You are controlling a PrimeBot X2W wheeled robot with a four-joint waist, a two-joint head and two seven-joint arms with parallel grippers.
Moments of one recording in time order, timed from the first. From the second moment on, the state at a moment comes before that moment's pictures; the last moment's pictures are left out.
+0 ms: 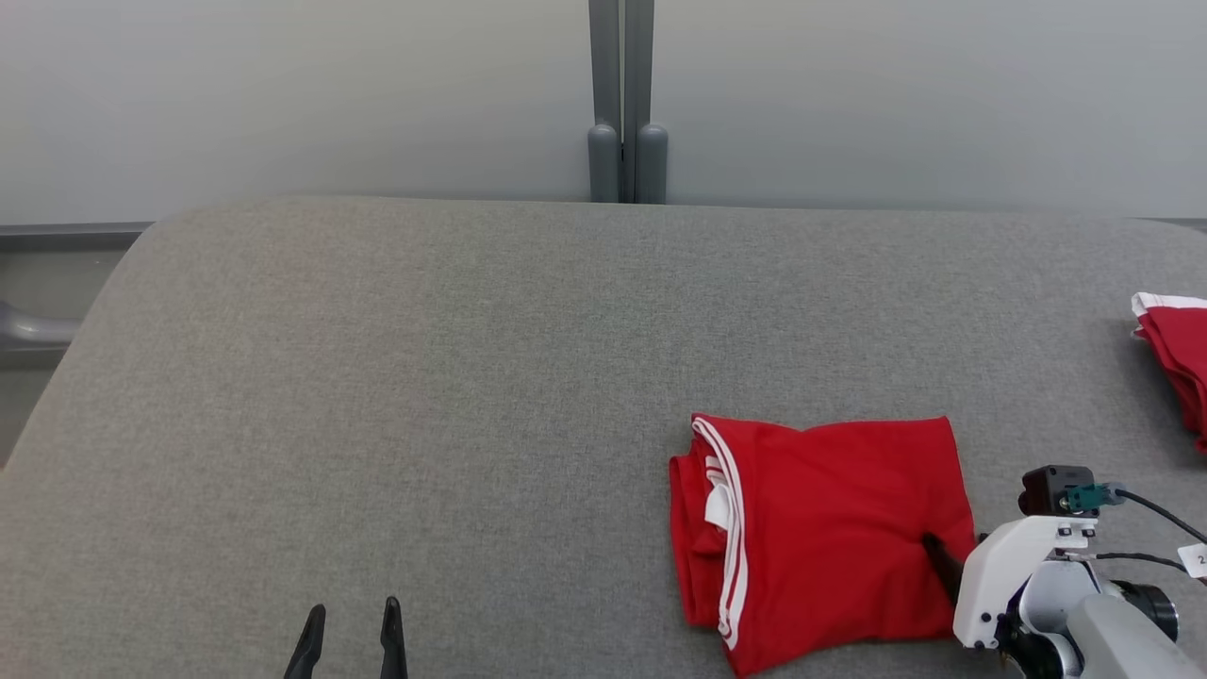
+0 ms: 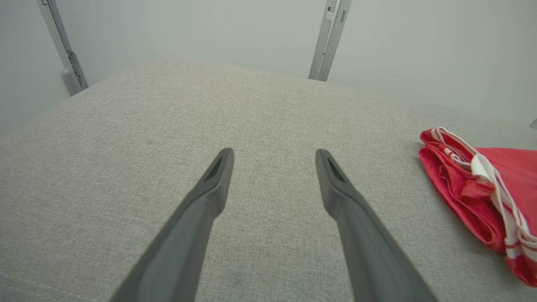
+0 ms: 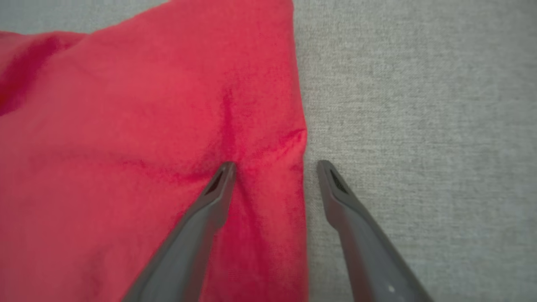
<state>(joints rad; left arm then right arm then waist) 0.28 0.05 -0.12 0.08 -0.25 -0.02 -0.26 -0.27 -0.27 0.21 0.75 0.52 0.13 0.19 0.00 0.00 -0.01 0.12</state>
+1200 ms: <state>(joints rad) 0.11 0.05 -0.18 0.11 -0.26 -0.03 -0.26 -0.82 -0.69 -0.12 1.00 0.16 0.13 0.01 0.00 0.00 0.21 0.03</state>
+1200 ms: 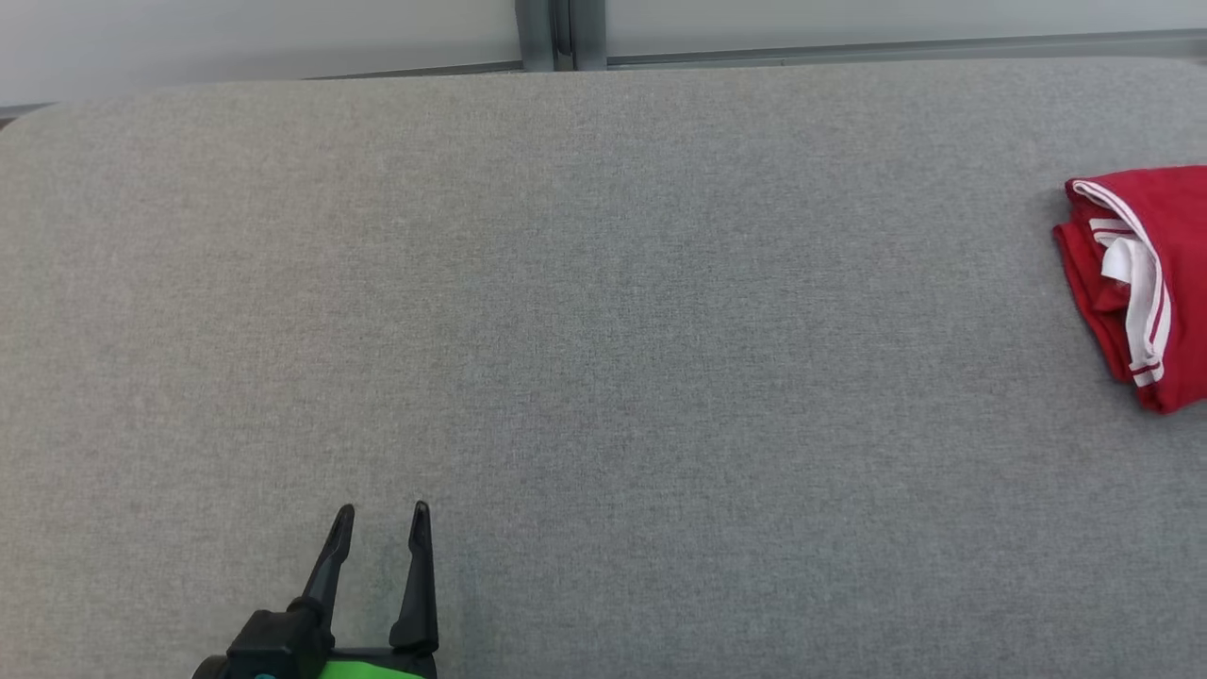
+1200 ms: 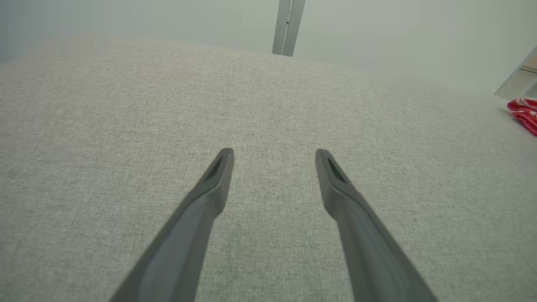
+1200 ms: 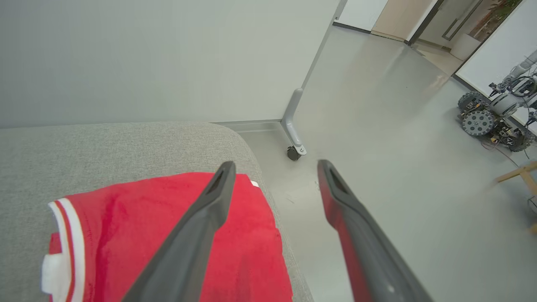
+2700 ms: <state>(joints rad) 0.17 0.04 -0.03 0.19 -0.25 -0.04 -0.24 0.14 -0.04 -0.12 0.22 0.03 0.13 -0.24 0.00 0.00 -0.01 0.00</state>
